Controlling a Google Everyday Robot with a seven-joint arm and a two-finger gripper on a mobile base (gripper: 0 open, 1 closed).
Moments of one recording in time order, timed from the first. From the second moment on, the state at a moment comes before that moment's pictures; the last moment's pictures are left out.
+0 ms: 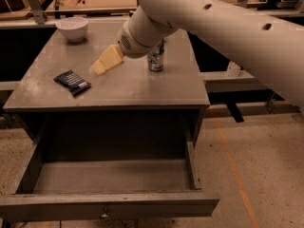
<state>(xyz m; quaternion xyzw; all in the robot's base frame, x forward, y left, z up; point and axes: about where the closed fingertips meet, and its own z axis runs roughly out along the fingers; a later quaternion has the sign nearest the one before) 0.637 0.085 0.915 -0.38 0.86 0.16 0.32</state>
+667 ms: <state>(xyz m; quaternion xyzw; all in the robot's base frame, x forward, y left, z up) 0.639 0.099 0.916 -0.38 0.86 0.14 0.32</state>
